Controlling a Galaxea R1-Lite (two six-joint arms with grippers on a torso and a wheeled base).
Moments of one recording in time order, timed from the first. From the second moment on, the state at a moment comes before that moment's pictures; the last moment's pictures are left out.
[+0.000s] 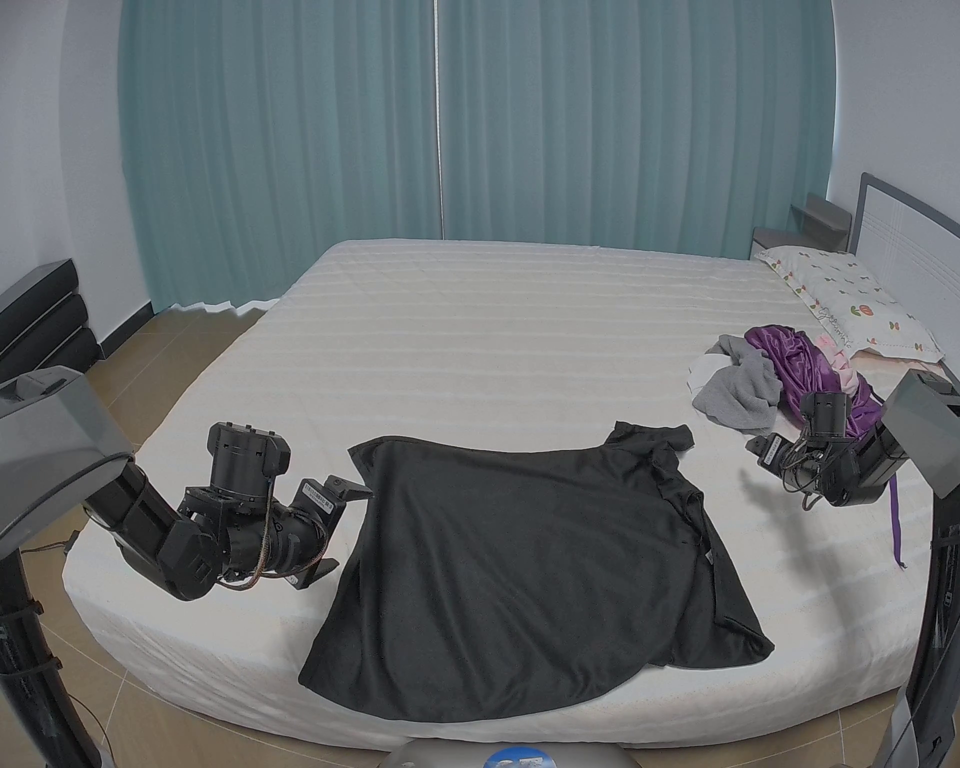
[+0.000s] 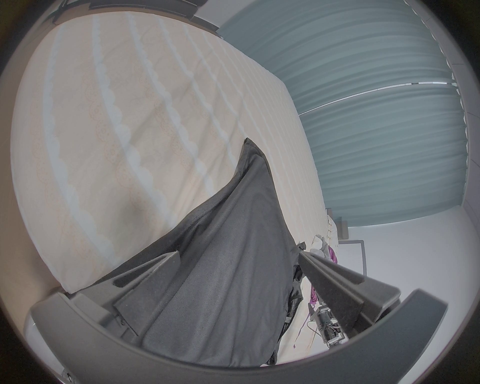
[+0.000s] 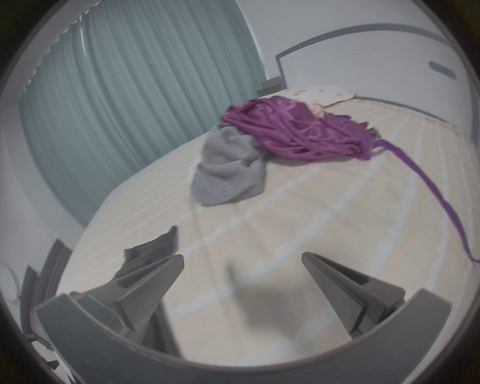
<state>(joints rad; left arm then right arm) -0.29 2.04 -0.73 -0.64 -0.14 -1.24 -0.11 2.42 -1.22 -0.62 -0.09 0.45</state>
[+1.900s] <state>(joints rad) -0.29 2.03 -0.73 -0.64 -0.14 -1.24 -0.03 2.40 -1.09 -0.77 -0.03 0.39</state>
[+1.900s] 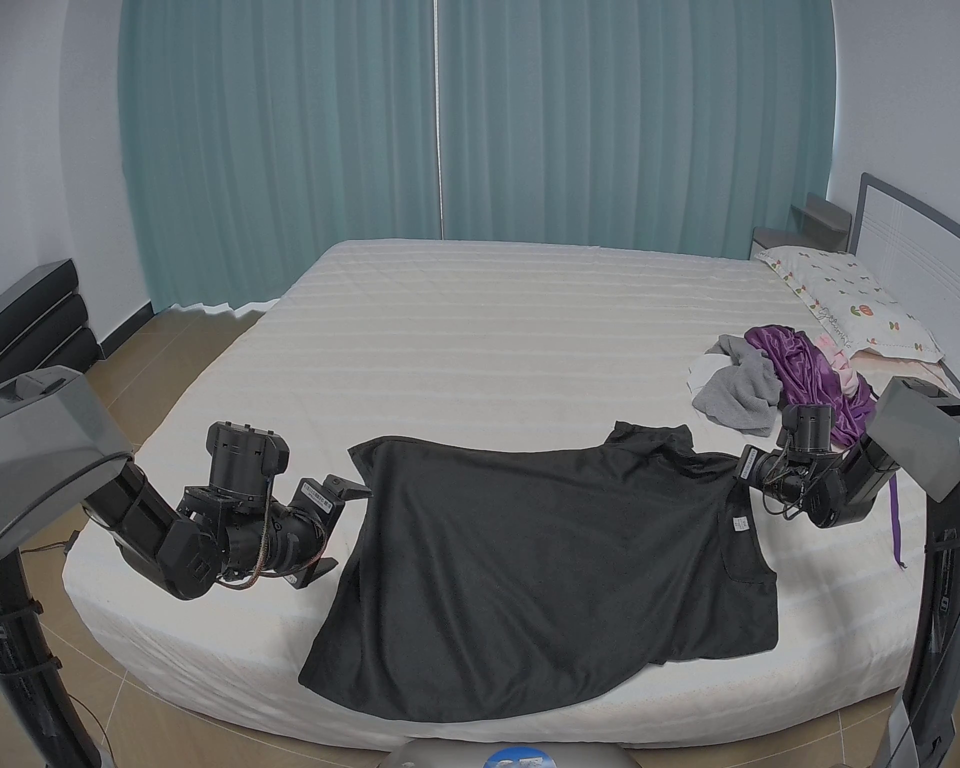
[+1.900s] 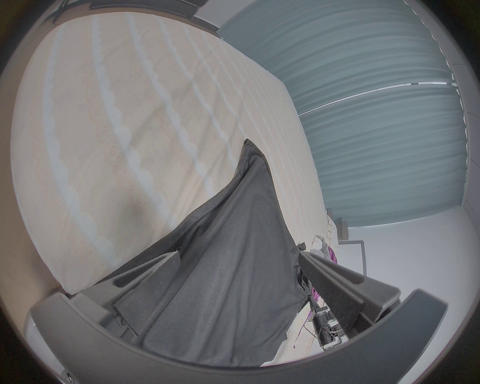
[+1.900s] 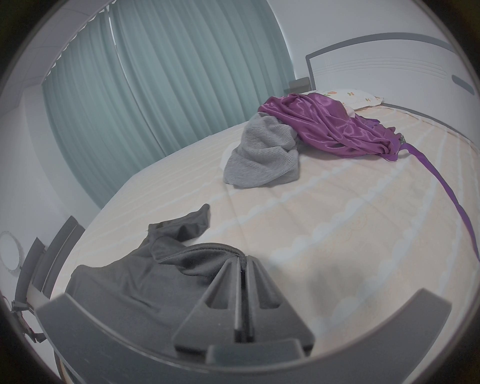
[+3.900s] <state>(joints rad) -0.27 1.93 -0.55 -0.68 -0.22 -1.24 -0.01 2.14 -0.11 -1.54 0.30 0.79</state>
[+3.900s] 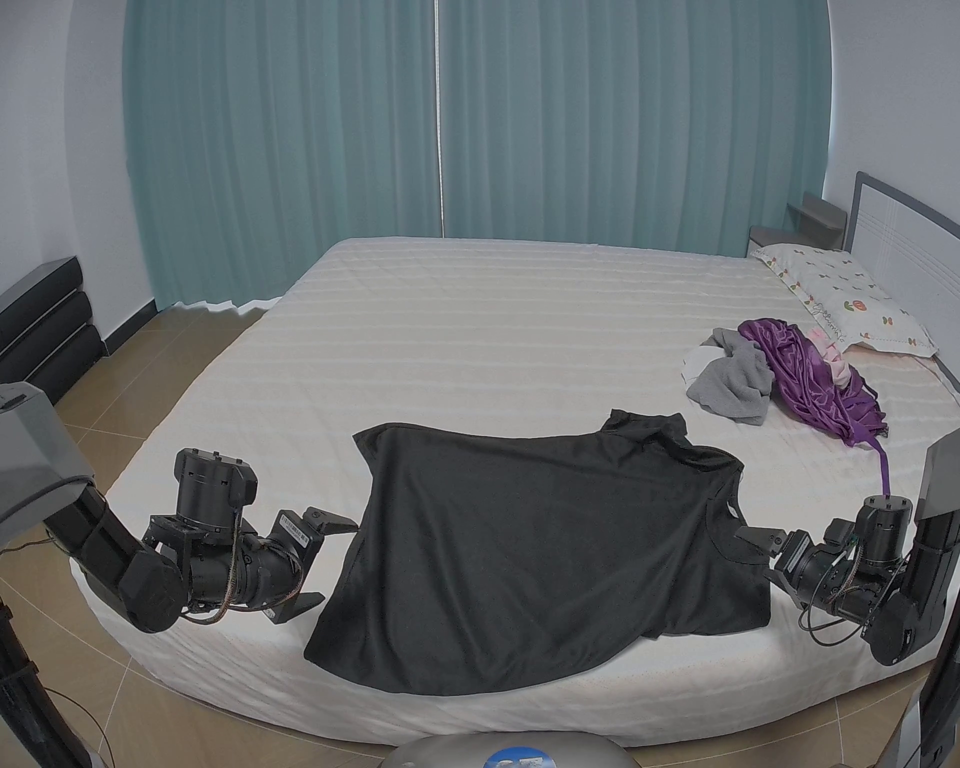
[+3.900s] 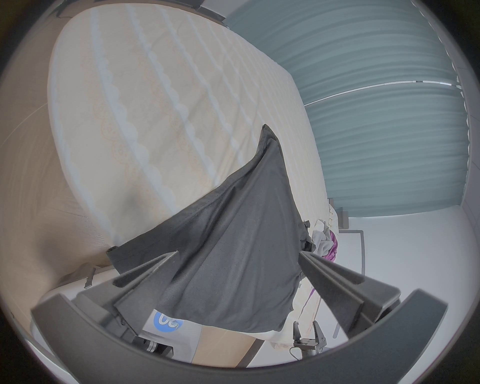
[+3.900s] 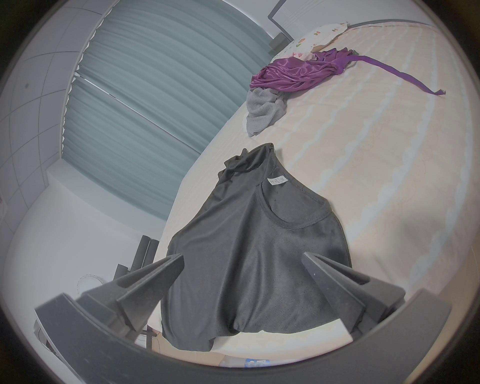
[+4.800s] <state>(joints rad) -0.28 1.88 -0.52 -0.68 -0.19 -1.22 0.02 2.16 -0.10 -1.54 0.30 0.79</state>
